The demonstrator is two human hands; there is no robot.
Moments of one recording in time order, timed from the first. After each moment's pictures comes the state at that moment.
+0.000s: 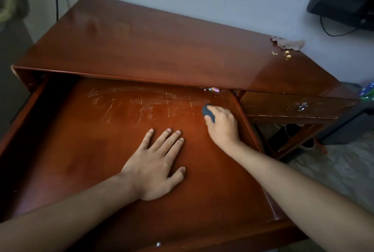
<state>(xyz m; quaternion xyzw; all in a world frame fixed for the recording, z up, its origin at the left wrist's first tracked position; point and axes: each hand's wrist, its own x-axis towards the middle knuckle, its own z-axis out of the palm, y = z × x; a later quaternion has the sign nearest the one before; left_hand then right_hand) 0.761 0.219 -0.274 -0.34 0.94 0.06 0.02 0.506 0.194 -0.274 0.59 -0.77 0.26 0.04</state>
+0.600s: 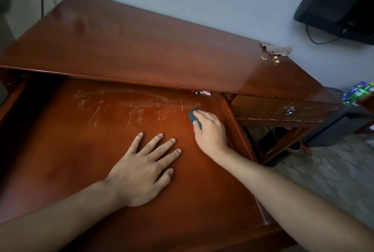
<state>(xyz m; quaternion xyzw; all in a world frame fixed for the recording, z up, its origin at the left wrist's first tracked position) 0.764 0.214 -0.276 -0.30 0.95 0.08 0.00 0.518 0.203 -0.274 0.62 -0.74 0.25 0.06</state>
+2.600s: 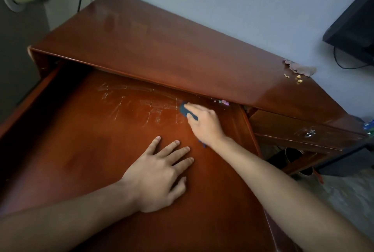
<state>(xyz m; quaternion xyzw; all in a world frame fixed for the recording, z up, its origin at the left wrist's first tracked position) 0.766 0.221 -0.279 -0.30 0.95 0.09 -0.08 0.547 0.135 -0.264 0.73 -0.64 0.24 -0.02</state>
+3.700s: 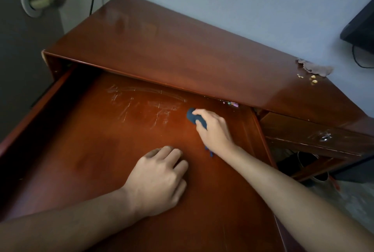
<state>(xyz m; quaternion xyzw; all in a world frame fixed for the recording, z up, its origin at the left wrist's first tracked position) 0.772 0.228 -0.285 -0.34 0.92 0.01 -0.20 0.543 0.149 -0.273 0.74 -0.63 0.25 -0.02</state>
